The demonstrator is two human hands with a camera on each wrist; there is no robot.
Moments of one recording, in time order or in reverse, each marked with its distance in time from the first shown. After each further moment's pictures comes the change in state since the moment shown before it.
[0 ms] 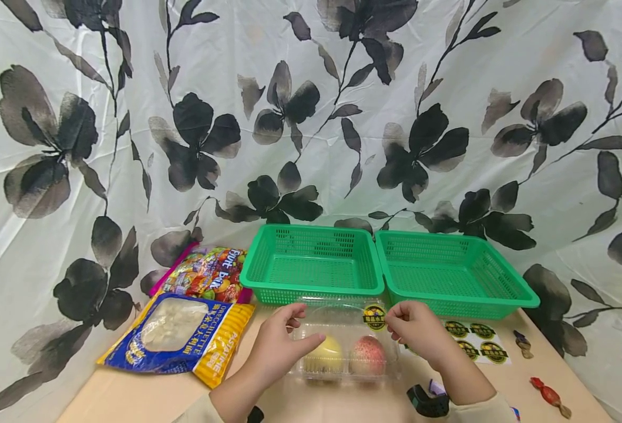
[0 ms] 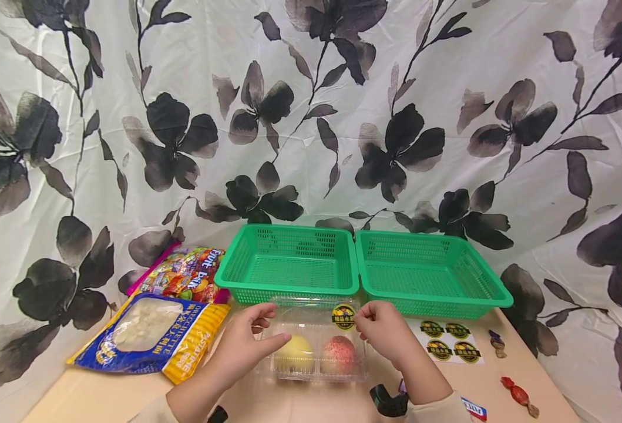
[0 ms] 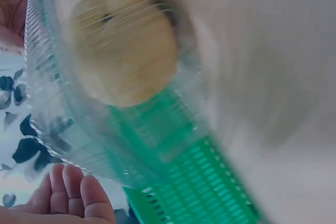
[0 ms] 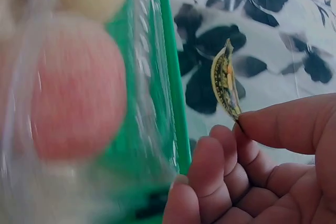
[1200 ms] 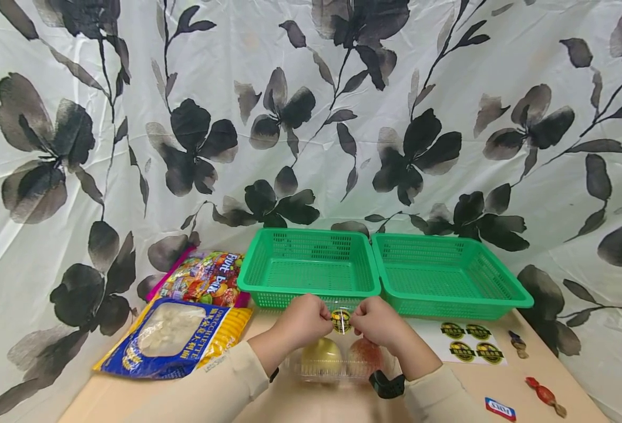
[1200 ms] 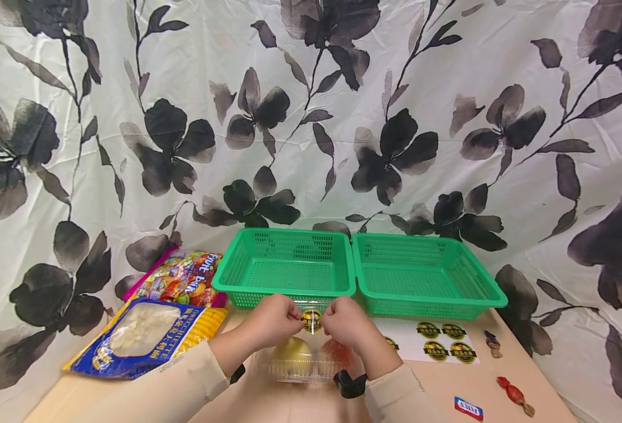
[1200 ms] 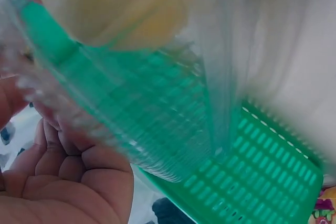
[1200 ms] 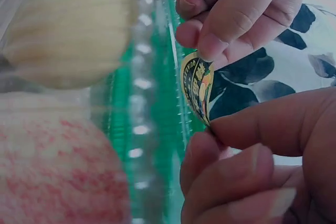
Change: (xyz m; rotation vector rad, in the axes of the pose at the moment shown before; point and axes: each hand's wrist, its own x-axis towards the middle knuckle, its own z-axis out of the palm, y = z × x) left_hand 0.049 0.030 0.022 0.346 -0.273 0.066; right_hand 0.029 -0.023 0.048 -0.081 -0.124 -0.054
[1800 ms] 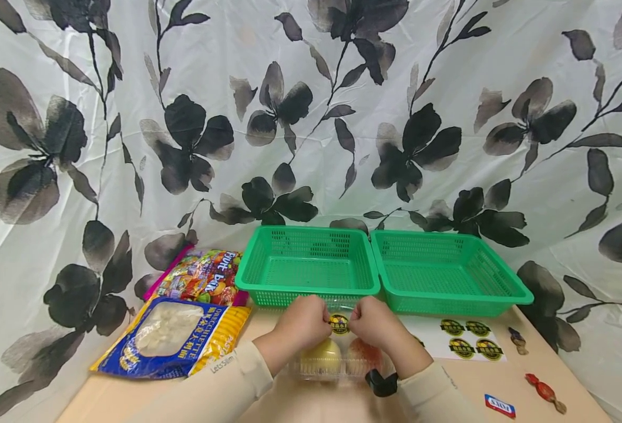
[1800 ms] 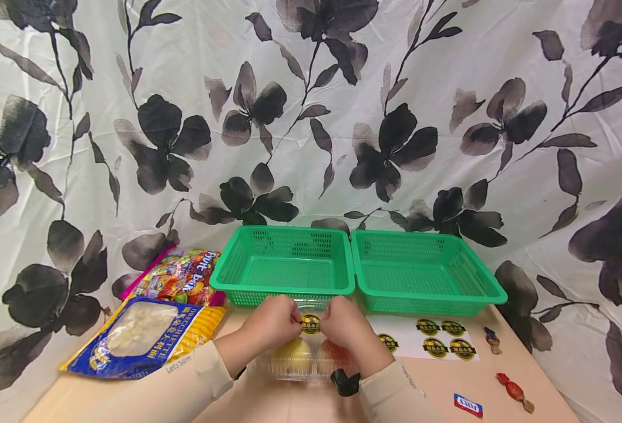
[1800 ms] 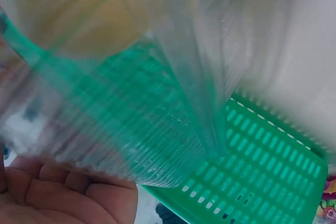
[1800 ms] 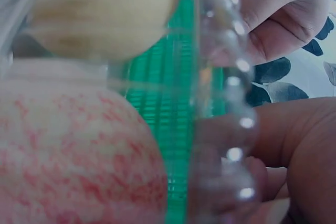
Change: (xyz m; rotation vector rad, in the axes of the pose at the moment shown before) left_hand 0.007 -0.002 0.012 0.189 0.035 -0.023; right_hand 0.009 0.005 0.008 -0.301 0.099 -0.007
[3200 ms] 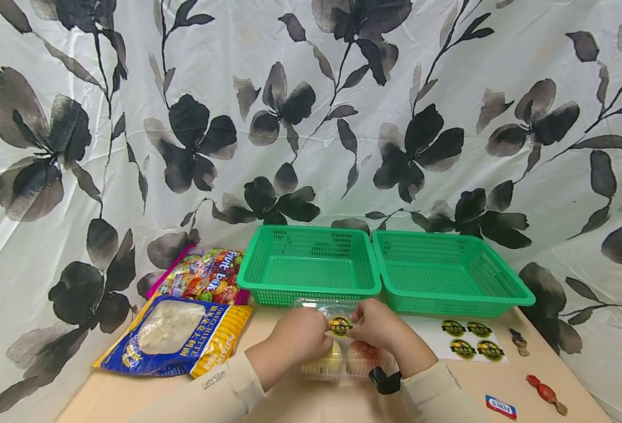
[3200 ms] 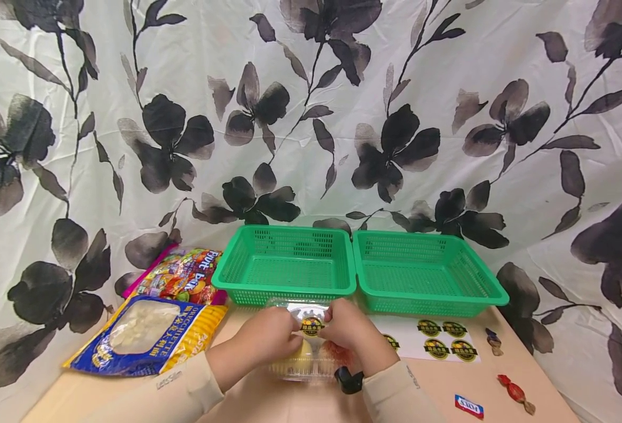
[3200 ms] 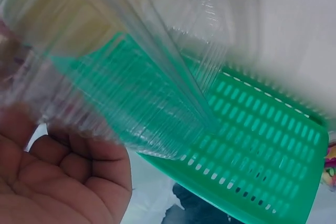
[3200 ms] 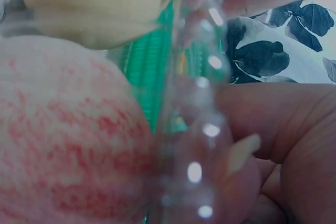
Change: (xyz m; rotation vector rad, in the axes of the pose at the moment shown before) left_hand -0.019 -0.004 -0.001 0.404 -0.005 0.218; right_hand -0.005 -0.001 -0.004 0.070 -0.083 0.002
